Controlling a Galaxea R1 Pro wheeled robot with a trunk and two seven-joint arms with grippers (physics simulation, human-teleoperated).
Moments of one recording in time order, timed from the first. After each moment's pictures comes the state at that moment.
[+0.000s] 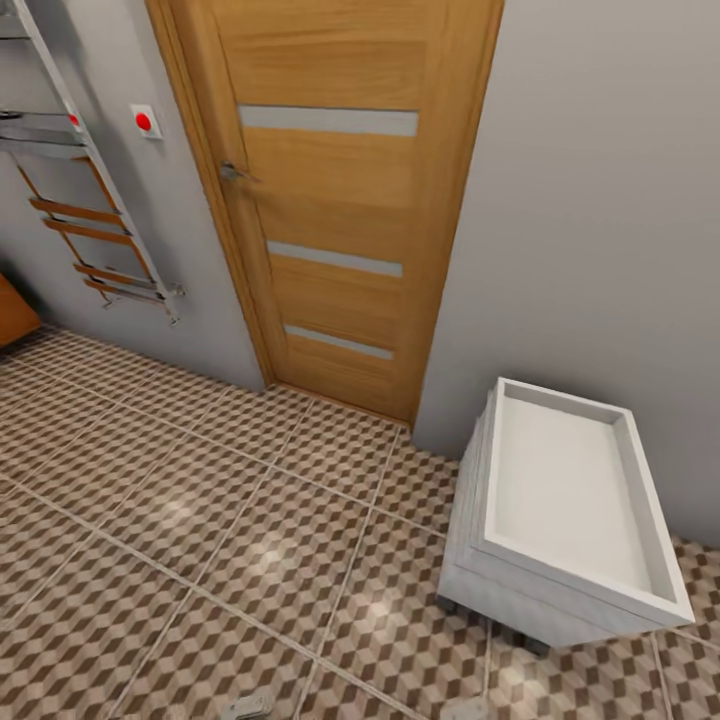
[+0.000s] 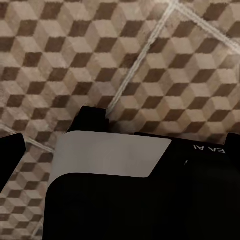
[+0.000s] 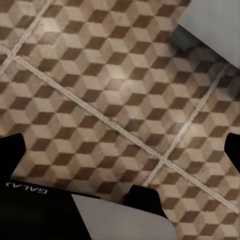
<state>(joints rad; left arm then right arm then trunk) -0.49 -0.02 -2.03 -0.09 2.19 -0.03 0.14 -0.38 0.15 0.34 -0.03 -0.02 -0.37 -0.23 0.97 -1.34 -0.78</state>
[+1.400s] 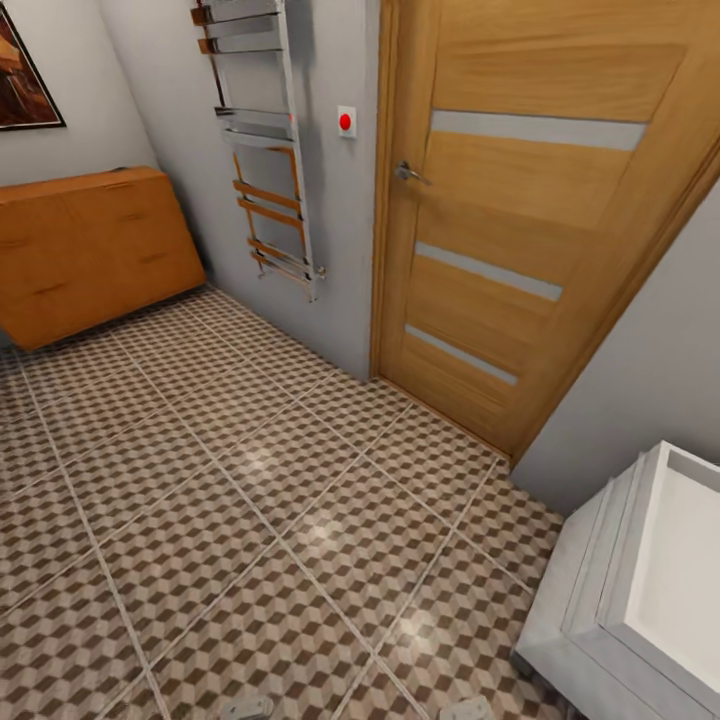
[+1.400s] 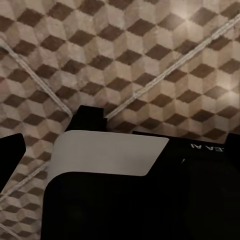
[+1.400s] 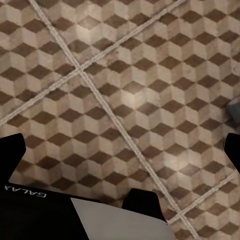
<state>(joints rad) -0.49 -0.02 -2.03 -0.11 2.19 -0.03 0.14 -0.38 0.15 0.34 -0.03 -0.02 -0.37 -0.23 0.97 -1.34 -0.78</state>
